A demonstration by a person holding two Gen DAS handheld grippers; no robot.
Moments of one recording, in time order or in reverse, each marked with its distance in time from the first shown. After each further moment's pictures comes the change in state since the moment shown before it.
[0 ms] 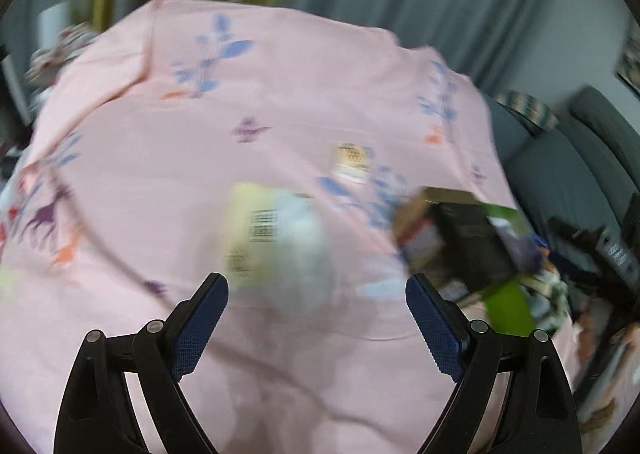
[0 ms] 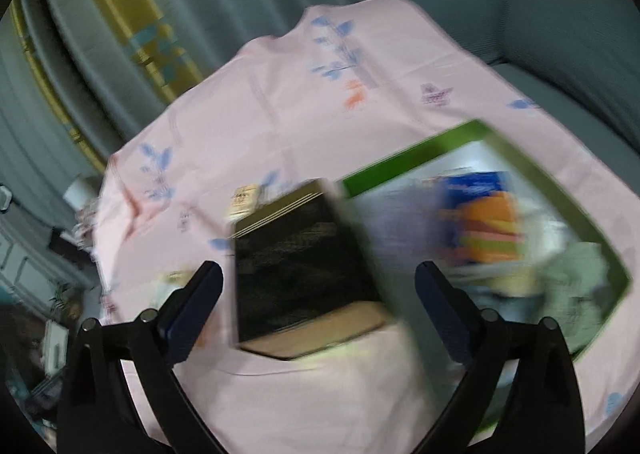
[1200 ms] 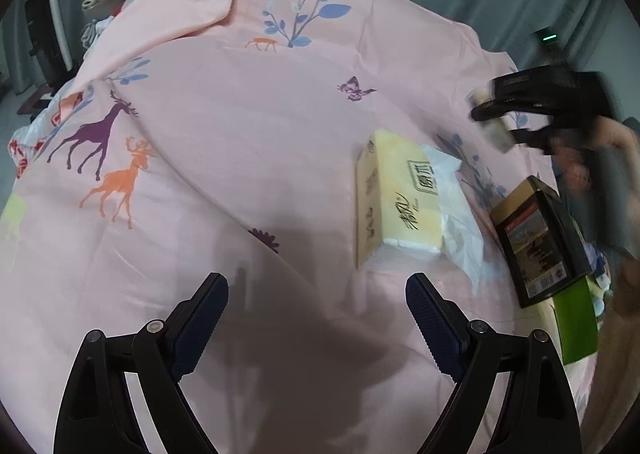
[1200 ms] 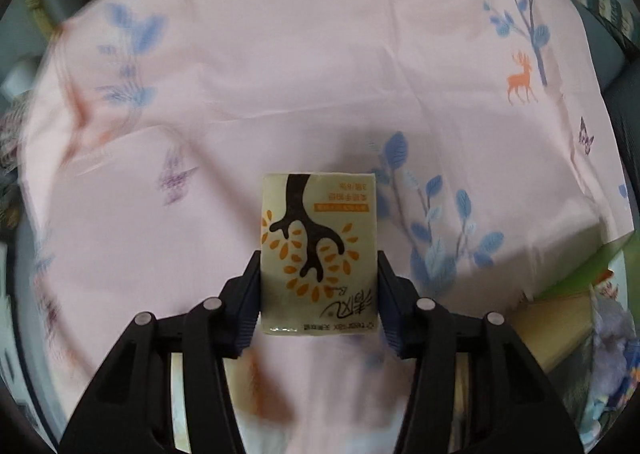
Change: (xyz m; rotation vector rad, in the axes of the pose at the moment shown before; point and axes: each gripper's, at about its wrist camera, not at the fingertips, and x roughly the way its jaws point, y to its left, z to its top) left arm 0.031 0.097 -0.044 -0.115 0.040 0.074; right arm 0.177 0.183 0.037 -0.287 0.324 -0.194
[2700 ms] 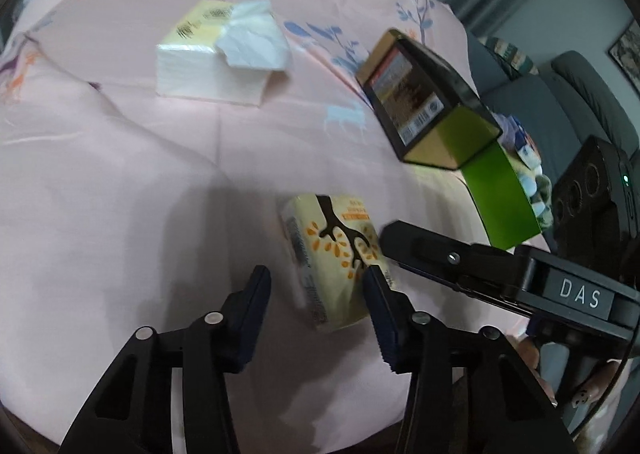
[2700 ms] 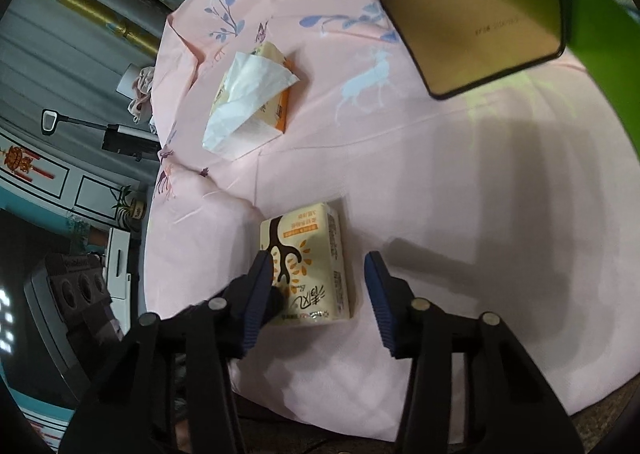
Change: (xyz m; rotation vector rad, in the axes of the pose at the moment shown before) left arm -0.009 -0.118 -0.112 0.087 0.213 -0.223; right arm -0.026 -0.079 -0.266 0.224 0.076 0.484
